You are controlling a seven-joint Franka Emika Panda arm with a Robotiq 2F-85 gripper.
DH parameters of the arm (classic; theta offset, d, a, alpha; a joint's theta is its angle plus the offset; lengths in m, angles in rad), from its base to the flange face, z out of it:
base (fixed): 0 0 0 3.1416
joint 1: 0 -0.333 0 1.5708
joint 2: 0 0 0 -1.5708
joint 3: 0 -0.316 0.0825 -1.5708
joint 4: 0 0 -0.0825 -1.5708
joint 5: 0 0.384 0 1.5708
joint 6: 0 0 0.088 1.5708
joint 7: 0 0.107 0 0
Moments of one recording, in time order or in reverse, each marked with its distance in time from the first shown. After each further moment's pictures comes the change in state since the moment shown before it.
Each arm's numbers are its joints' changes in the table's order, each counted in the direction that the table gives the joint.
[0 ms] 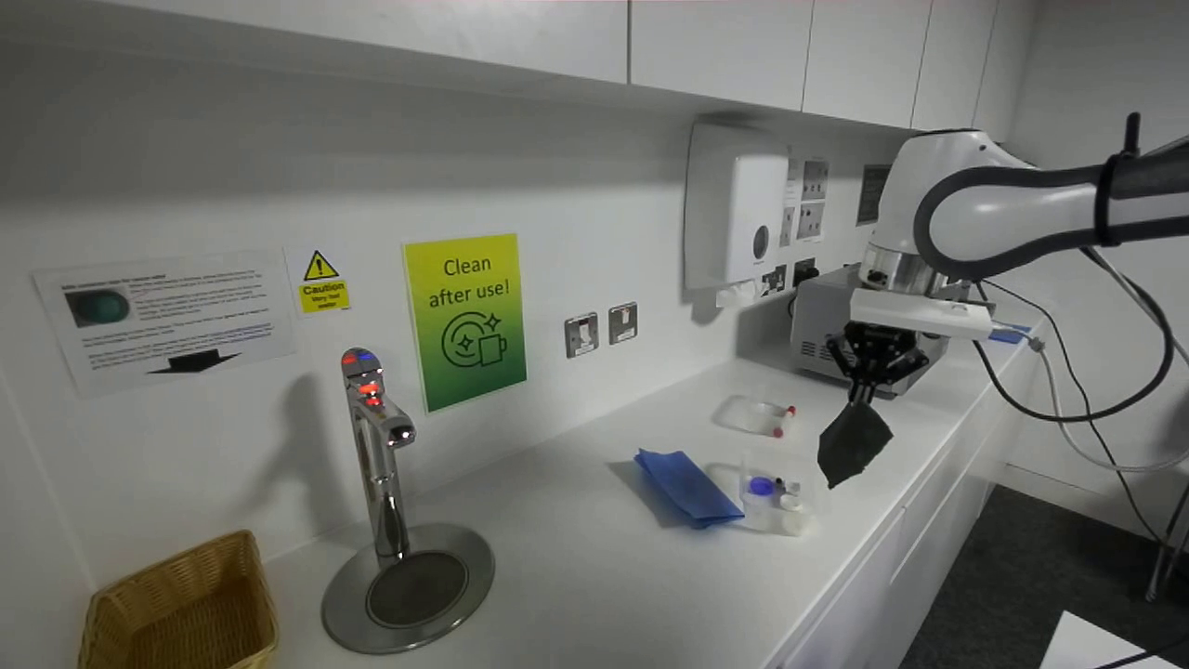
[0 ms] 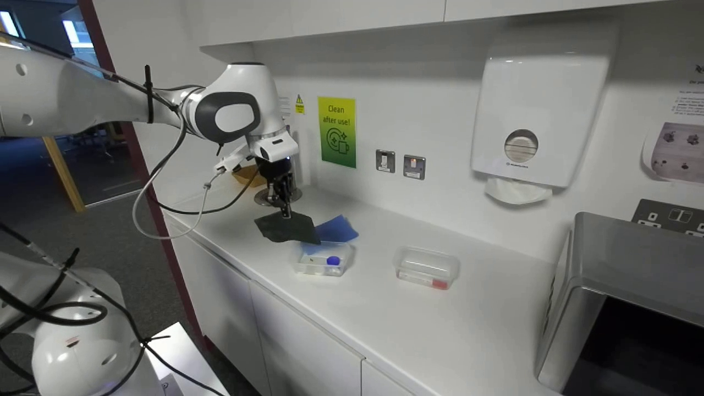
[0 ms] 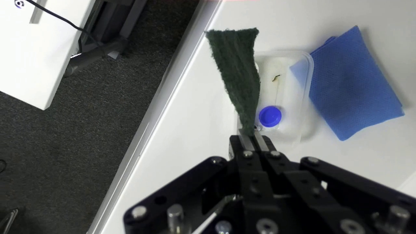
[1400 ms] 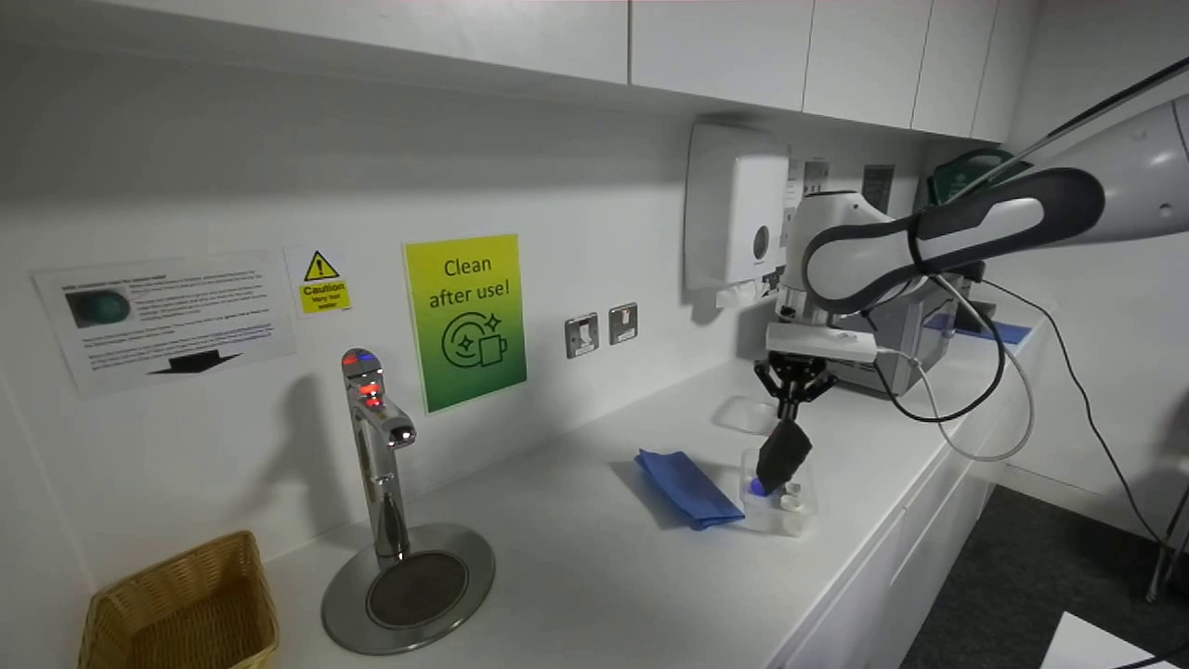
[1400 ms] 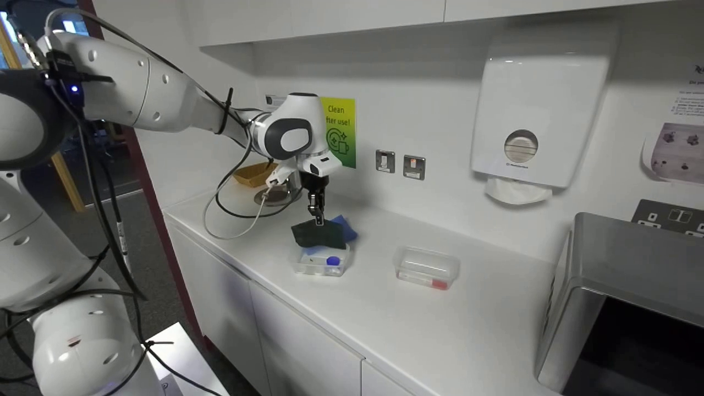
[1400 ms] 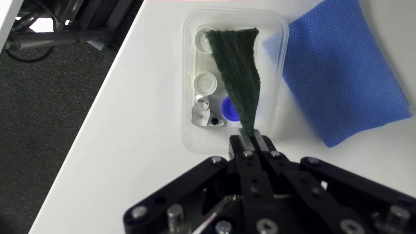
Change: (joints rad) arm -0.017 0.408 0.004 0.206 -0.012 0.144 -0.049
